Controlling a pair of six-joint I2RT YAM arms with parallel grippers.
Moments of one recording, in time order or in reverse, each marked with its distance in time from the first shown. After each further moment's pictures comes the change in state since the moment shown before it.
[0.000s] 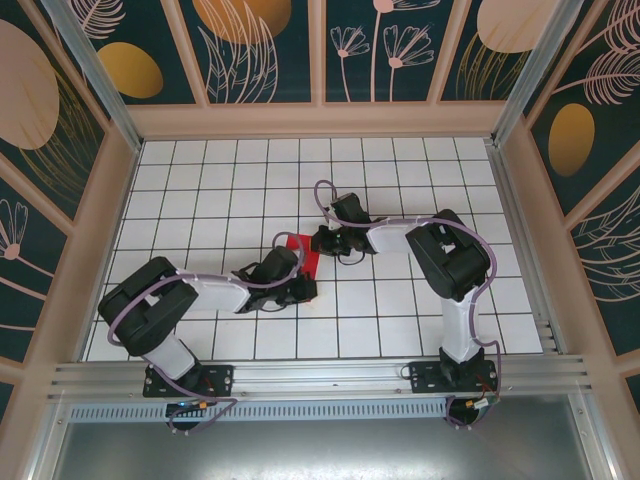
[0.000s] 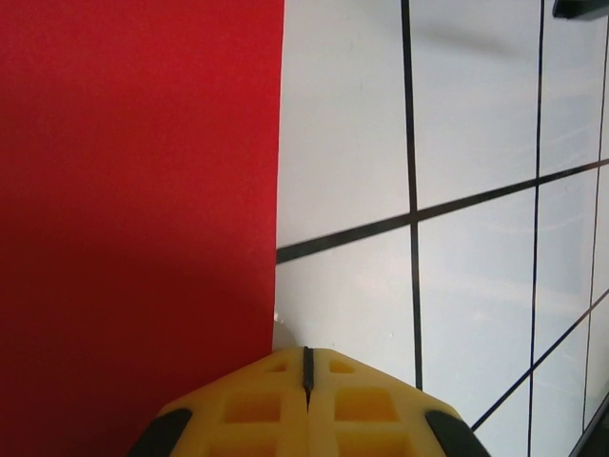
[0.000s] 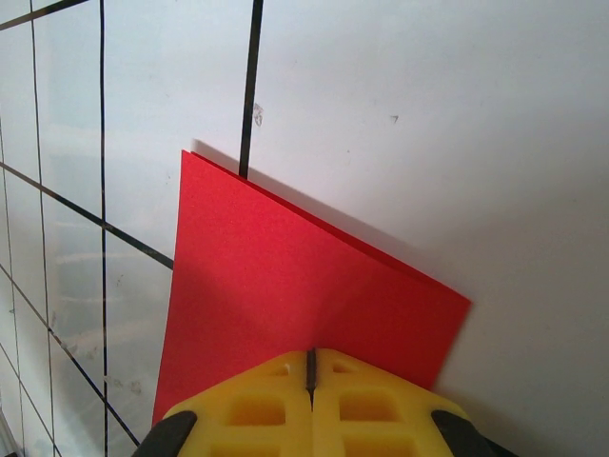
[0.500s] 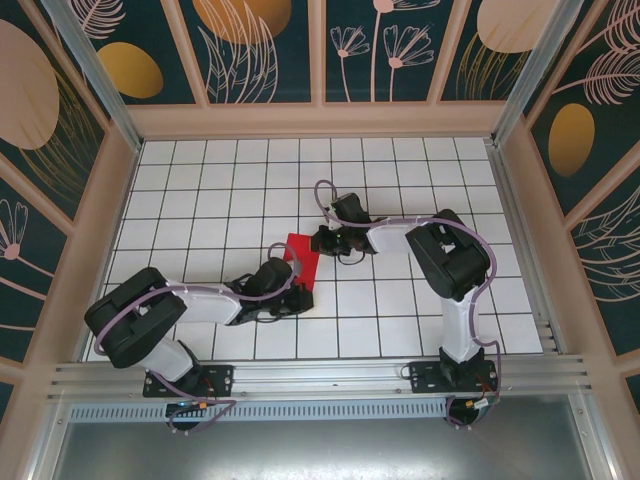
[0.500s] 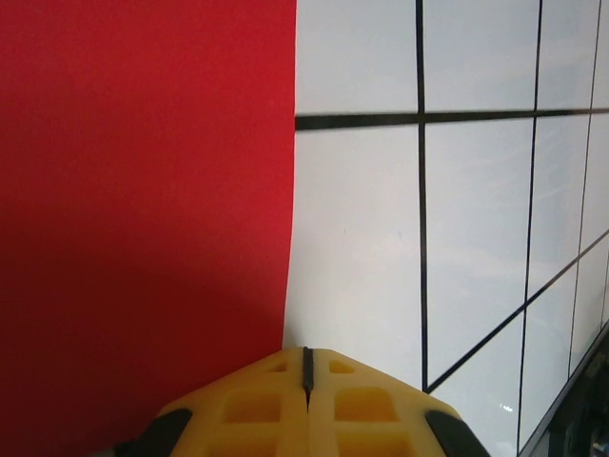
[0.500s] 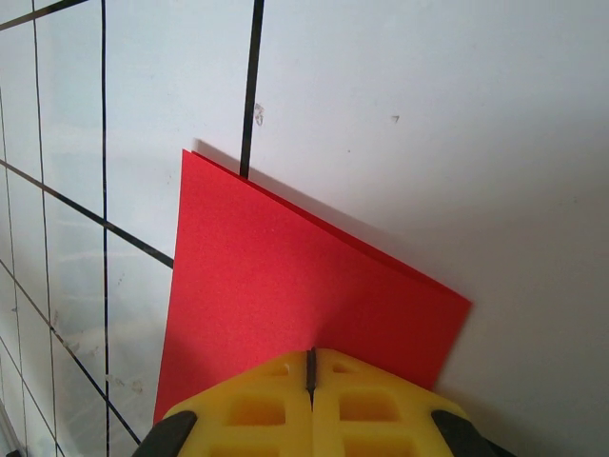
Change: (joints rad) left arm -0.039 -0.089 -0.102 0.027 0.020 -0.042; right arm 0.000 0.001 0.000 0.003 -0.007 0.000
